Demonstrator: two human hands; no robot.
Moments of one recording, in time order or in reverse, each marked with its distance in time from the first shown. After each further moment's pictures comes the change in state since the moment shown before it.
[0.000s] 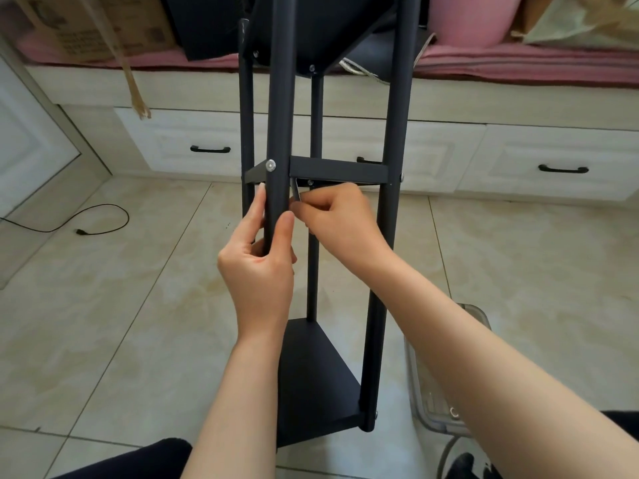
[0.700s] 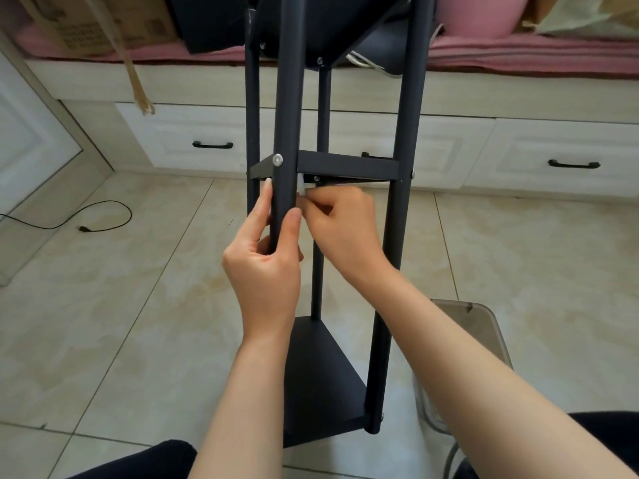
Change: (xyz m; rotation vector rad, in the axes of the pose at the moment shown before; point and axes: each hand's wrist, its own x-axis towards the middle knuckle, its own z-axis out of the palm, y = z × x) left_hand 0.002 -0.001 -0.001 -0.005 -0.018 0.023; right_hand 0.002 0.016 0.017 -0.055 0.148 -0.136
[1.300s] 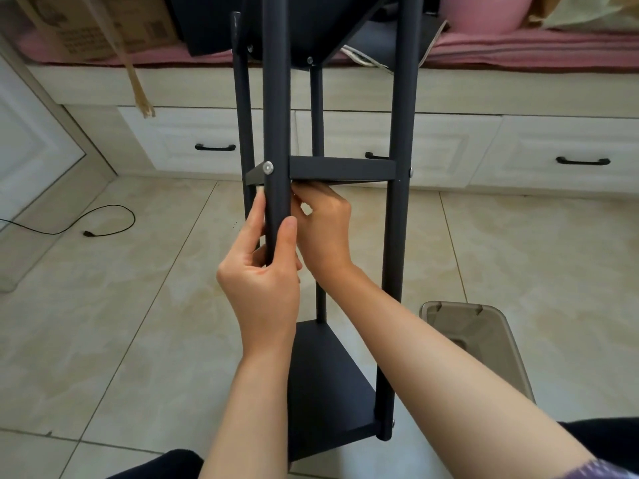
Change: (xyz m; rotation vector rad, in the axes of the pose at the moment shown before) left_hand 0.000 -0.005 -0.006 -0.031 0.068 -0.031; right_hand 0.018 0.014 0.053 -0.001 0.339 -0.251
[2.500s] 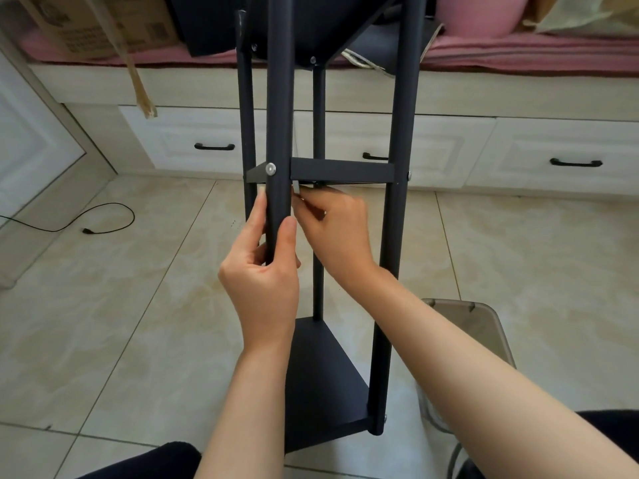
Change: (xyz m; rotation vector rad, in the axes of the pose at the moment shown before) left_hand -0.007 0.004 -0.001 0.084 -0.016 0.069; right_hand -0.003 -0.005 -0.036 -0.071 -0.196 0.053
